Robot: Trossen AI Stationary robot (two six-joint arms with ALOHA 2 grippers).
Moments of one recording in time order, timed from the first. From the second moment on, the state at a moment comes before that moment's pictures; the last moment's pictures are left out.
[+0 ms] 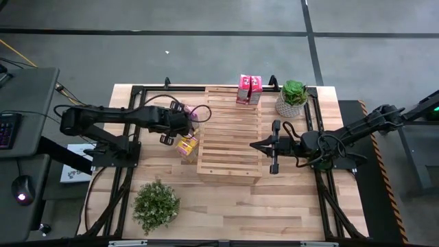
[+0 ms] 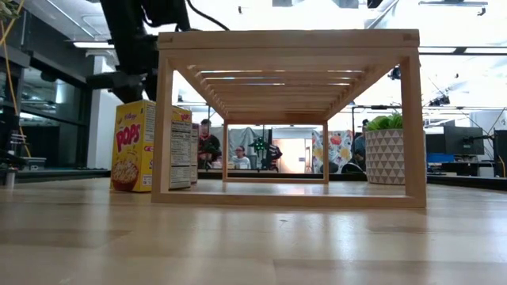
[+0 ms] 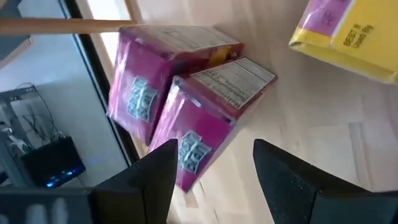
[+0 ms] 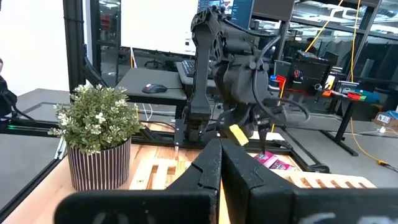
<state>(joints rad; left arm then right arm) 0.14 1.35 0.99 -0.95 -0.49 0.57 0.34 1.01 0.62 0.42 0.41 -0.16</state>
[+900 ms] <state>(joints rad) 0.24 1.41 0.99 -0.86 -0.48 0.66 0.34 1.01 0.62 0.41 0.41 -0.15</state>
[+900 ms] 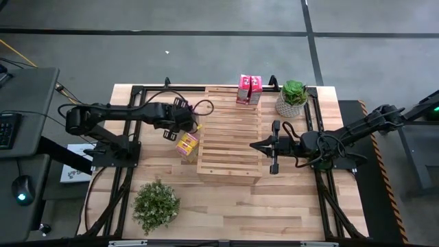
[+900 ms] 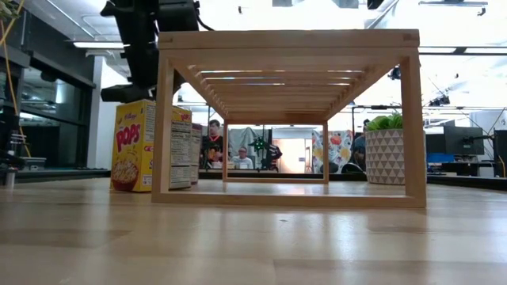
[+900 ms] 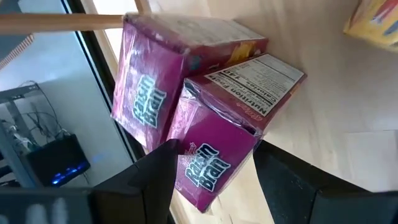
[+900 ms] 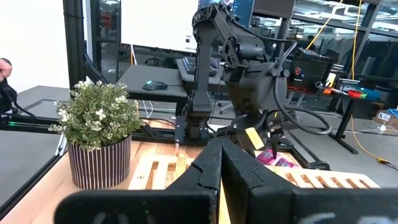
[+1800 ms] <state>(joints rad) 0.22 1.41 0.99 -1.02 -0.44 0.32 0.34 1.01 0.62 0.41 0.41 -0.15</state>
